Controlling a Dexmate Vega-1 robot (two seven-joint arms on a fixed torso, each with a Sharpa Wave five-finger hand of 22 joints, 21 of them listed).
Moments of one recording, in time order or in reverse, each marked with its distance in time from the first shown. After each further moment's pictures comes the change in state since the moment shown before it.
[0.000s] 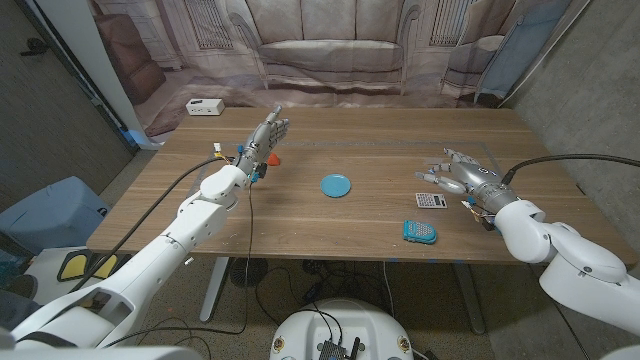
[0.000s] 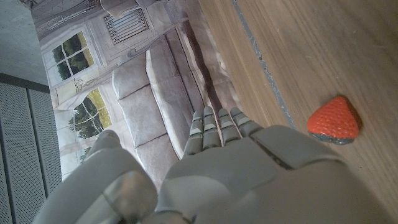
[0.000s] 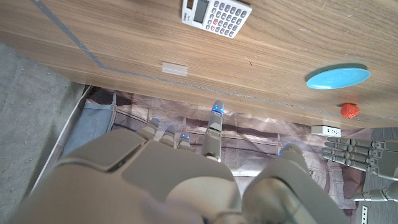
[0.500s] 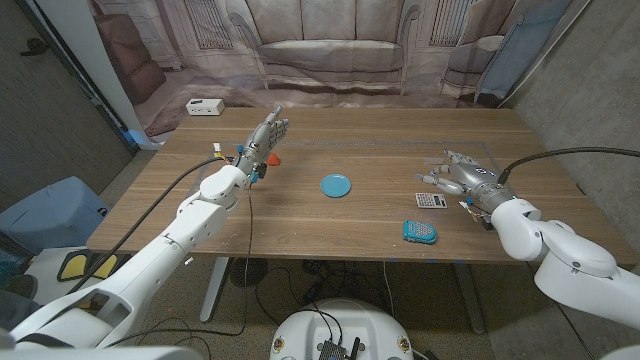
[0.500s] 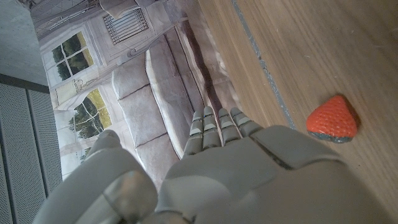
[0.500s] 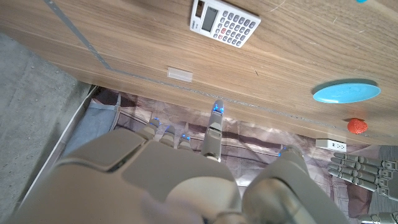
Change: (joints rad) left arm 0.008 0.006 -0.003 -0.016 0.003 0.006 0.009; left_hand 0.000 0.000 0.000 0.000 0.000 0.000 0.000 0.000 0.000 0.000 0.000 0.000 0.000 0.000 0.000 0.000 0.000 0.000 0.000 0.000 0.000; right arm 0.076 -0.067 -0.099 -0.007 0.016 -0.104 -0.013; right_hand -0.006 0.005 0.000 0.000 0.004 0.007 0.004 0.000 0.000 0.000 -0.011 0.000 0.000 0.000 0.000 0.000 -0.003 -0.005 -0.005 0.000 0.000
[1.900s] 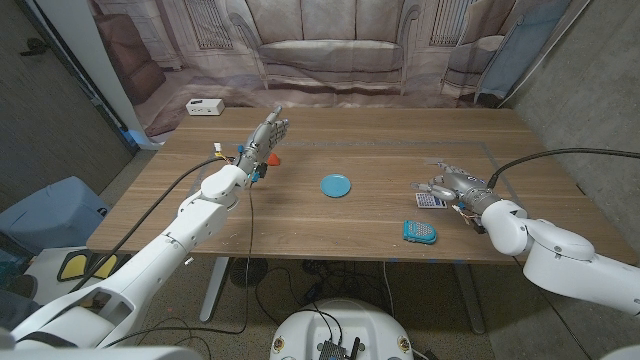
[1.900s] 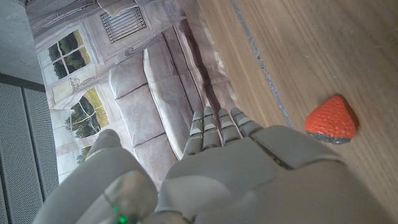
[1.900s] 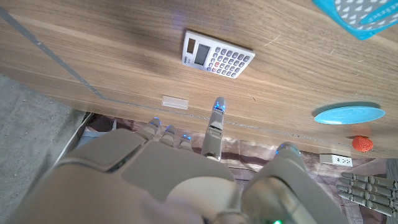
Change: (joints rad) left arm -0.009 -0.008 0.002 0.010 -0.001 0.010 0.005; left_hand 0.000 0.000 0.000 -0.008 0.000 -0.004 0.004 0.000 0.000 0.000 0.000 0.000 0.000 0.000 0.000 -0.004 0.000 -0.005 0.005 0.000 0.005; right arm 0.185 -0.055 -0.200 0.080 0.149 -0.028 -0.031; right_hand 0.023 0.023 0.010 -0.010 0.003 0.068 -0.029 0.019 0.000 0.000 -0.014 0.015 0.000 0.000 0.000 0.015 -0.005 0.000 0.000 0.016 0.000
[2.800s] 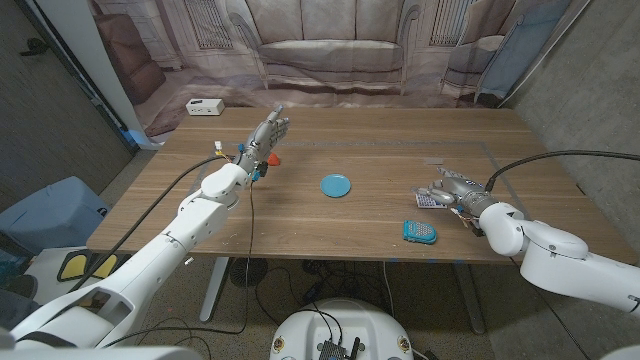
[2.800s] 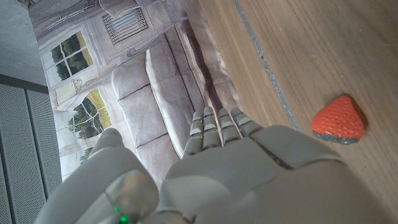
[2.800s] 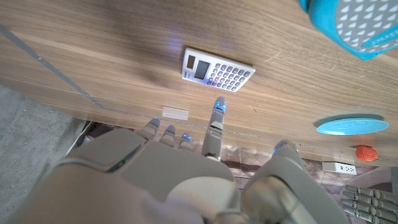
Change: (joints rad) left arm 0.000 0.004 0.001 -0.018 0.005 0.006 0.006; left_hand -0.005 0.005 -0.003 -0.003 0.000 0.000 0.000 0.000 0.000 0.000 0.000 0.000 0.000 0.000 0.000 0.000 0.000 -0.003 0.003 0.000 0.000; right arm 0.053 -0.008 -0.069 0.024 0.042 -0.009 -0.013; right_hand 0.005 0.005 0.007 -0.007 0.000 0.000 0.000 0.000 0.000 0.000 0.000 0.000 0.000 0.000 0.000 0.000 -0.005 0.000 0.000 0.000 0.000
